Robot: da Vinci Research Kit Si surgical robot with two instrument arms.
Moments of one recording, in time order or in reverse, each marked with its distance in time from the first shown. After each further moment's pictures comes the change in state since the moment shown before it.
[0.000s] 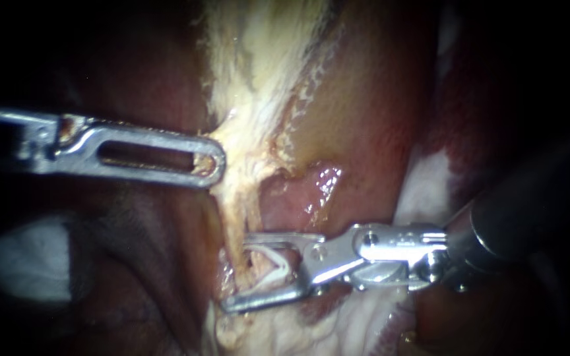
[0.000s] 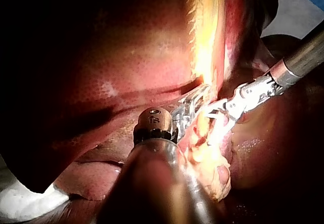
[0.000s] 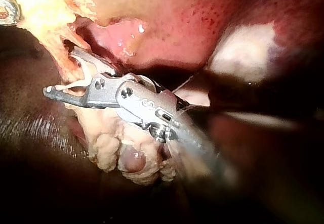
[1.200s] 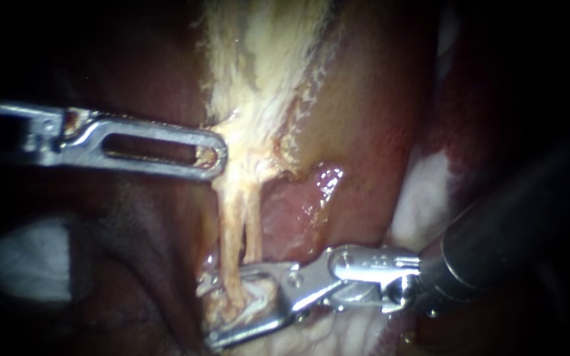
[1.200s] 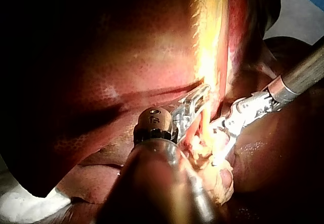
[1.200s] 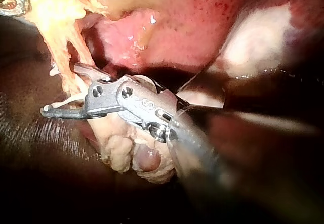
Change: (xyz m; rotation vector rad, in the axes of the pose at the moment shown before) right arm -0.002 -0.002 0.003 0.205 0.002 0.025; left arm -0.001 0.001 0.001 0.002 0.001 0.002
